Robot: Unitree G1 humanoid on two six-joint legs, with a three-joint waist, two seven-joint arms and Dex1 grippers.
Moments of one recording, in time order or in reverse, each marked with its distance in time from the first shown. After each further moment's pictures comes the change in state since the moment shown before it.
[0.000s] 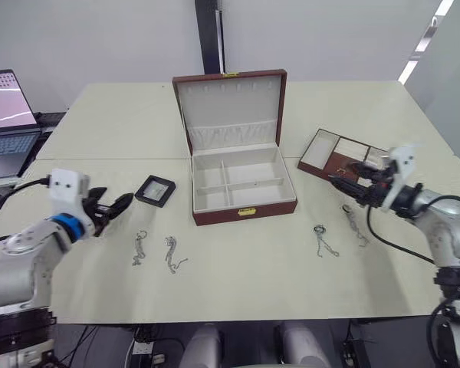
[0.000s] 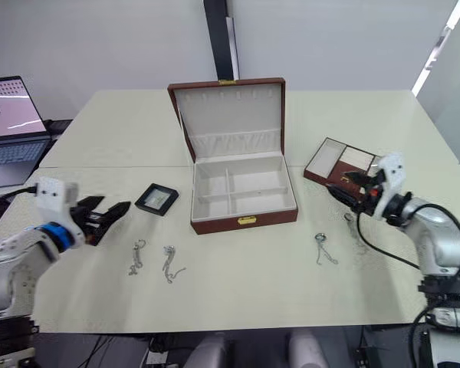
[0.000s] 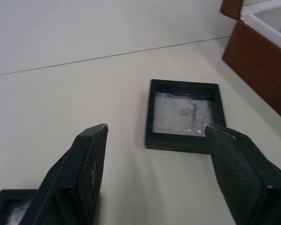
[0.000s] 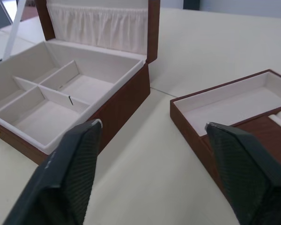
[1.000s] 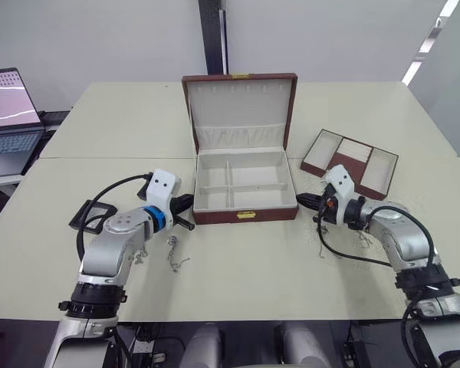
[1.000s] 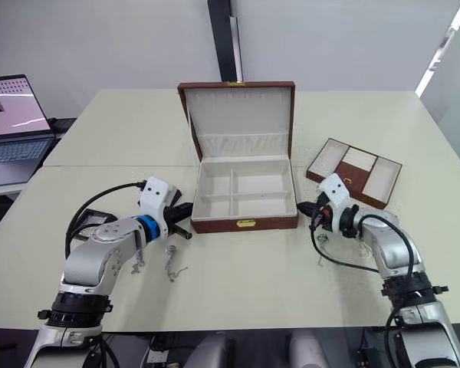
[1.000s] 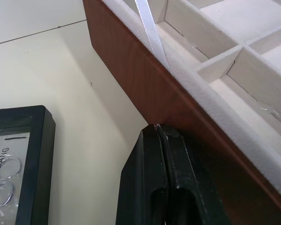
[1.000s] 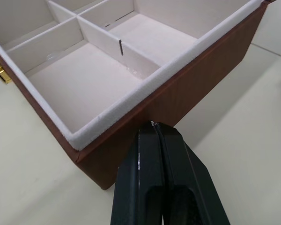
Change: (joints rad) left arm -0.170 -0.178 -0.347 0.028 0.129 0.035 0.026; right arm 0.032 0.088 0.205 -0.100 -0.151 0.080 0.012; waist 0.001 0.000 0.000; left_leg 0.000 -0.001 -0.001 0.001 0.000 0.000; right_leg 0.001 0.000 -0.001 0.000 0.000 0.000
